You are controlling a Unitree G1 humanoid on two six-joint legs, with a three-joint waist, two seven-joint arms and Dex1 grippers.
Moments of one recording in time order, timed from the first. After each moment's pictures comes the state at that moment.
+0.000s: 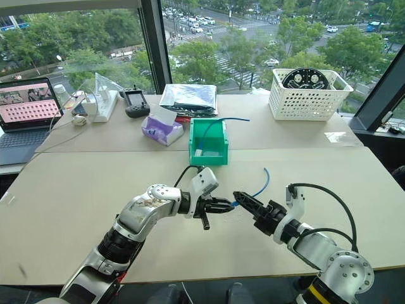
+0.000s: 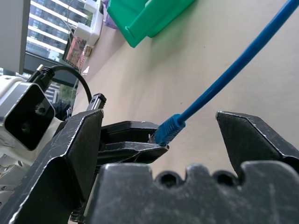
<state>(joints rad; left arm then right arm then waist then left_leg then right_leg) -0.60 0.20 -0.37 -0.07 -0.24 0.81 -0.84 -0.27 -0.01 -0.80 -0.45 1.15 1.61 0.01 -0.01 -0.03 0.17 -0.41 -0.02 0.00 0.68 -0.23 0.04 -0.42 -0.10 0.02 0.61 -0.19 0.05</state>
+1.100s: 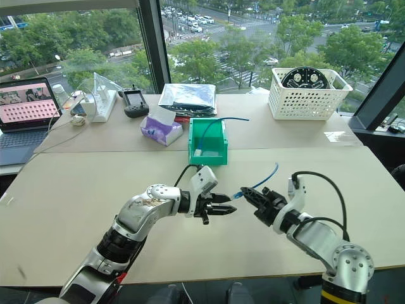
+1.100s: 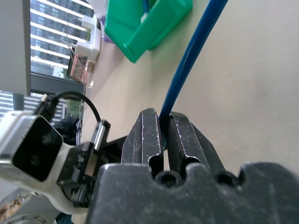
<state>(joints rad) -0.60 0.22 -0.36 -0.07 -0.29 0.81 -0.82 -0.17 -0.37 -0.43 -0.29 1.75 1.07 -0.38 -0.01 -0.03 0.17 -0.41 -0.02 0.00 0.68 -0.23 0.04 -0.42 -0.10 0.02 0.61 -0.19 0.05</state>
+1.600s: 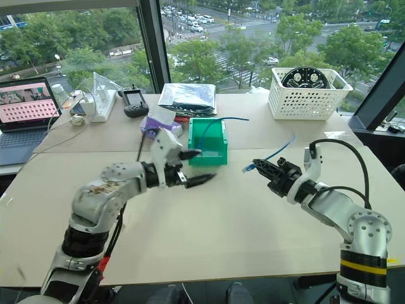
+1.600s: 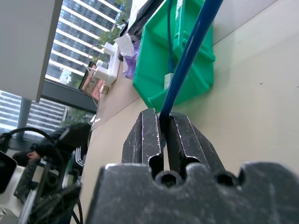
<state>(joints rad) -0.61 0.36 -0.03 -0.36 -0.32 0.79 -0.61 -0.42 -0.57 -0.32 -0.04 1.73 1.01 -0.21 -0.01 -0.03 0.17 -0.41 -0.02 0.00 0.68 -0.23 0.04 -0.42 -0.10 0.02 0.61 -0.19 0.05</state>
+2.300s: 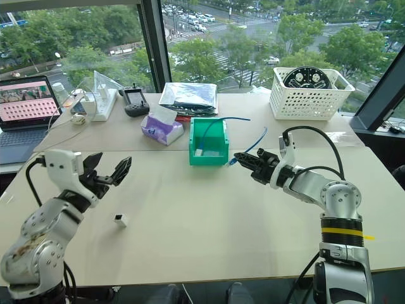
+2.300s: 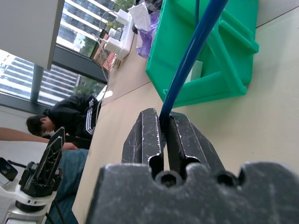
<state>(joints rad) -0.11 0.28 0.45 -0.68 -0.46 0.77 -0.30 -0.63 -0.52 -0.24 0.20 1.47 1.11 0.05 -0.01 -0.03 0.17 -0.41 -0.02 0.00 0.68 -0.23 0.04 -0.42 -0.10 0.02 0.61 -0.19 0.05</state>
